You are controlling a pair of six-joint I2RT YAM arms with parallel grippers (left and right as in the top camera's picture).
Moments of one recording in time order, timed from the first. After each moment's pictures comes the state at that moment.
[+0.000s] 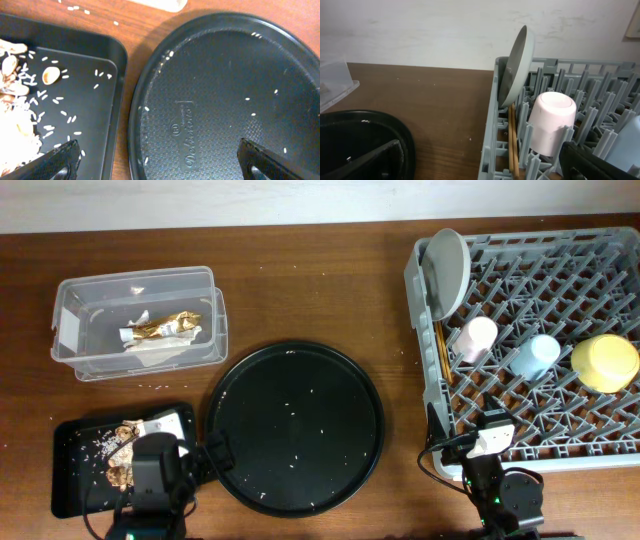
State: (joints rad) left arm -0.01 0.55 0.41 -0.69 0.03 -0.36; right arm 0.14 0.01 0.01 -0.07 -0.02 0.01
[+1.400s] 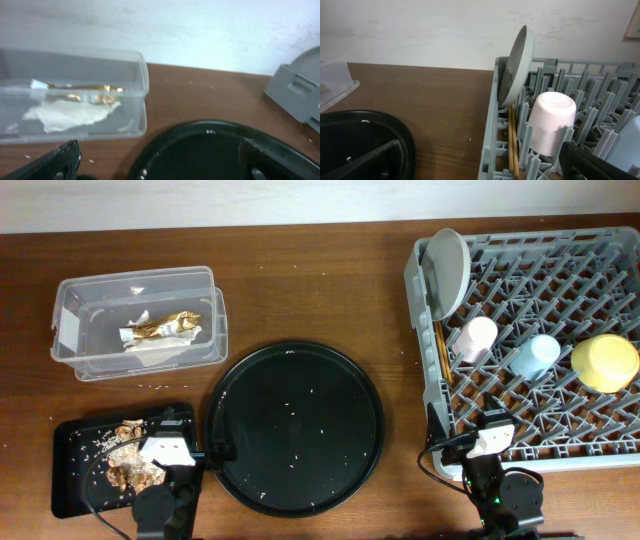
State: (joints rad) left arm -0.01 0.05 0.02 -0.06 0.06 -0.14; right arm 0.14 0.01 0.01 -0.07 -0.02 0.01
